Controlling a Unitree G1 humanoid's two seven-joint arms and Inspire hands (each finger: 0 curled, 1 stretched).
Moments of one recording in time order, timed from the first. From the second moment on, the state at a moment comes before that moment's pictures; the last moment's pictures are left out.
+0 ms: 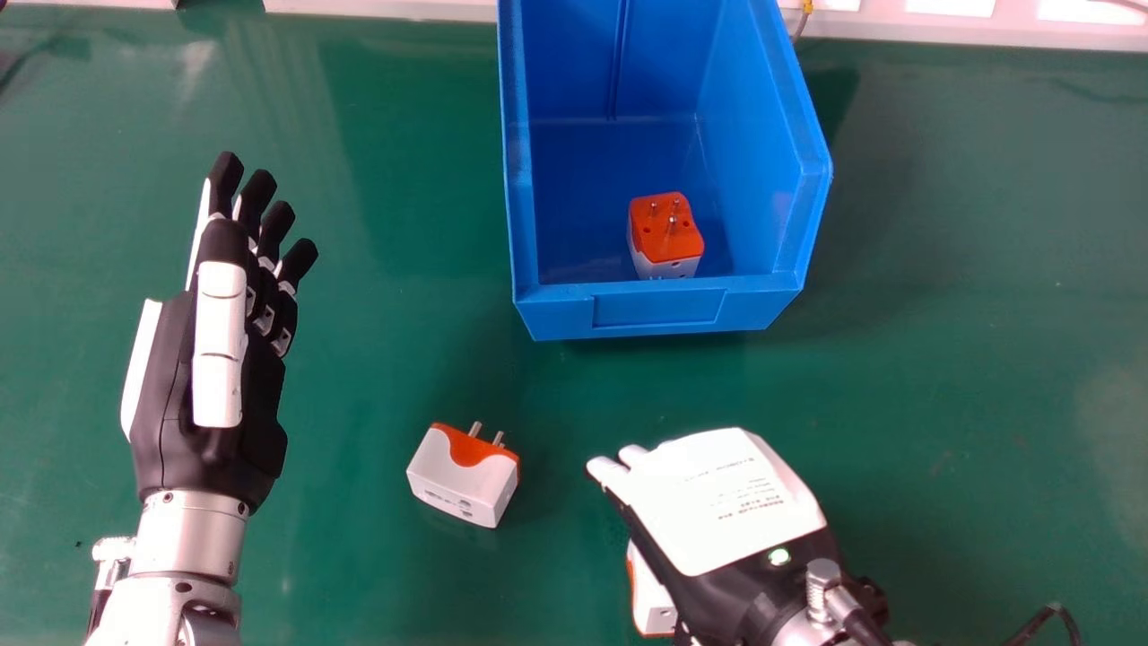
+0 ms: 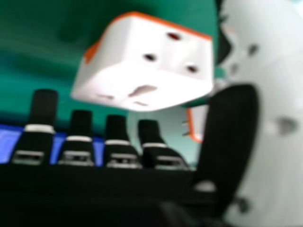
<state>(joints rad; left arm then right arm) 0.08 0.11 0.25 0.10 -0.36 -0.31 -0.33 0.34 -0.12 0.53 -0.55 -1.60 0.06 0.64</state>
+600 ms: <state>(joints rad) 0.08 0.11 0.25 0.10 -0.35 -0.31 -0.33 0.32 -0.13 0.56 -0.50 -1.60 0.10 0.66</state>
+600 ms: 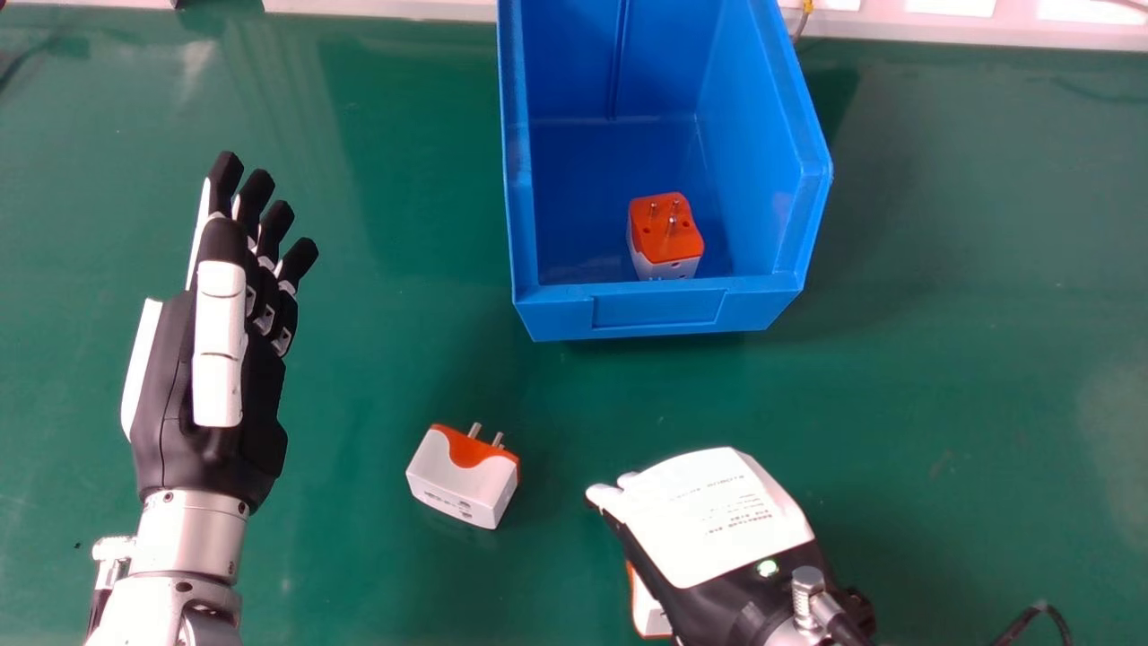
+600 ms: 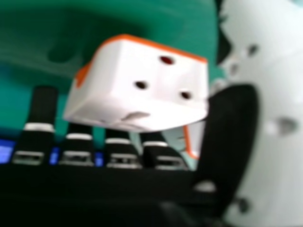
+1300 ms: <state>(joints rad) 0.08 0.11 0.25 0.10 -0.35 -0.30 -0.32 0.30 -0.15 0.59 -0.48 -1.60 0.12 0.65</state>
